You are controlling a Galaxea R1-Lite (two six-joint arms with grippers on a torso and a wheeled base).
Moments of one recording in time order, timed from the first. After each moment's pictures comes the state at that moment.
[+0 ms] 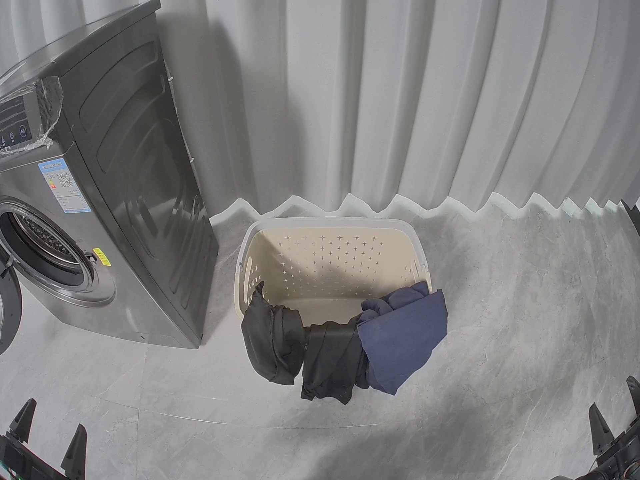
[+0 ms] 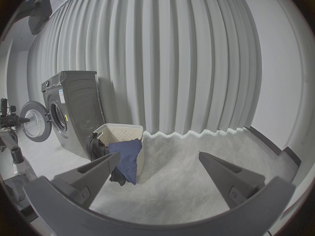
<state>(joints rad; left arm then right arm) 0.00 0.02 -0.02 0.00 -0.01 -0.01 0.00 0.02 -0.02 0.00 0.04 -0.02</state>
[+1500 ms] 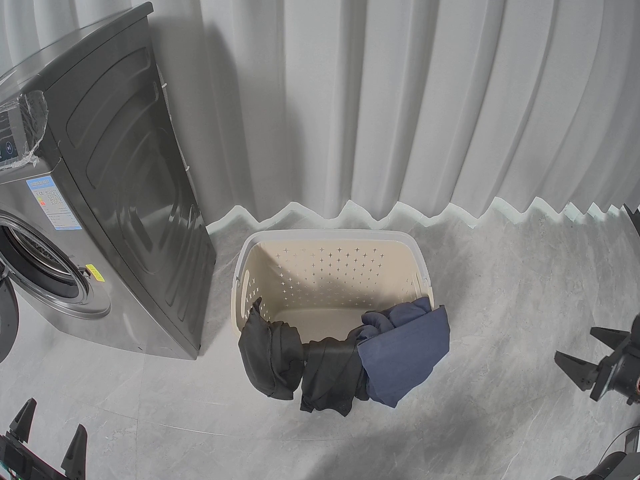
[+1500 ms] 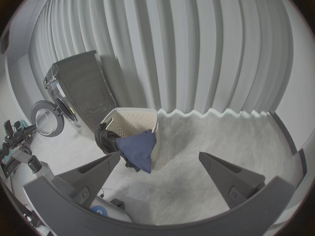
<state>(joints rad) 0.00 0.02 -0.02 0.00 -0.01 -0.01 0.12 0.85 -0.23 -0.27 0.12 0.00</state>
